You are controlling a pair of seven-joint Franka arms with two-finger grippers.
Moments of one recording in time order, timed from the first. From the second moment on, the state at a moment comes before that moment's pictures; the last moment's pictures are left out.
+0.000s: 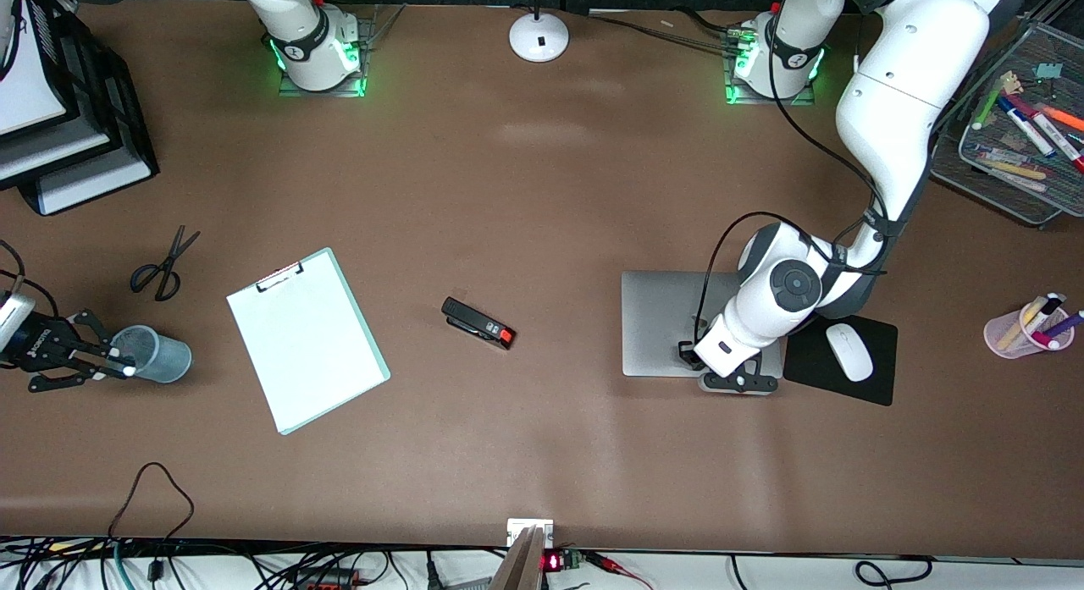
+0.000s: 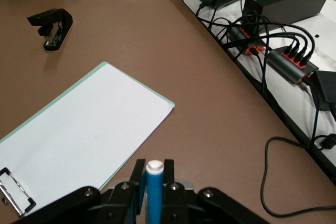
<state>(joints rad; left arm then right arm) 0.02 0.78 -0.36 -1.67 0.26 2.55 -0.42 -0.40 0.73 -0.01 -1.31 0.80 1.88 -1.89</state>
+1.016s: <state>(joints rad) 0.03 0.43 -0.39 -1.59 0.26 1.89 -0.42 -0.41 0.75 0.00 -1.31 0.81 1.87 -1.83</state>
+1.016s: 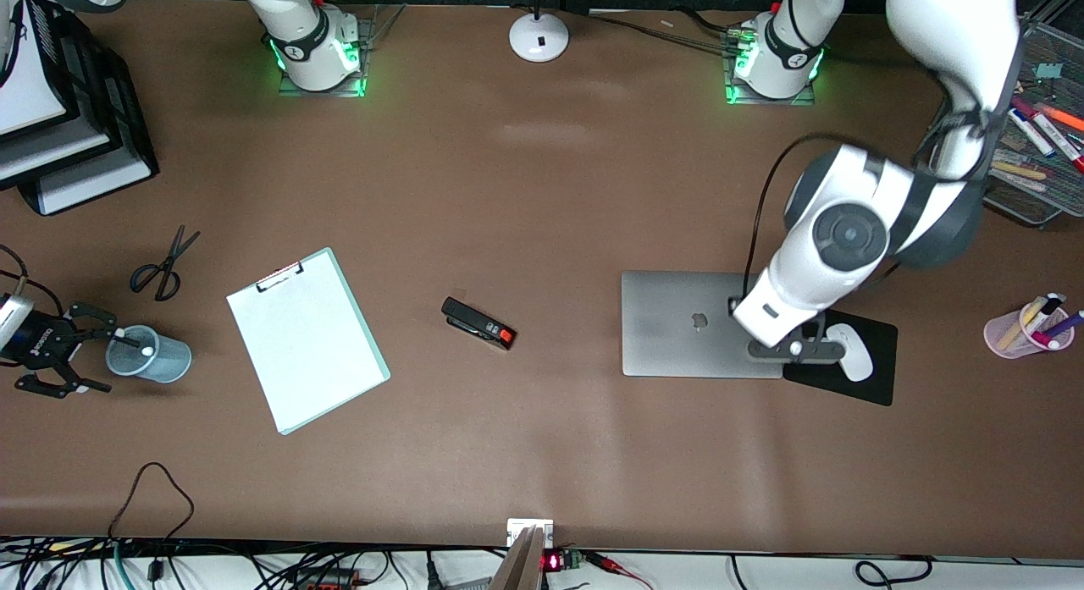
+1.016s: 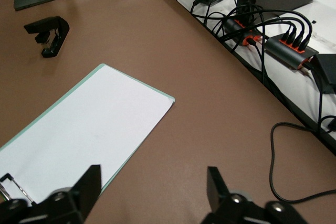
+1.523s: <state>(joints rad) 0.05 0.34 -0.39 -1.41 0.15 1.53 -0.35 -0.31 0.71 0.00 -1.28 0.62 1.88 -1.34</state>
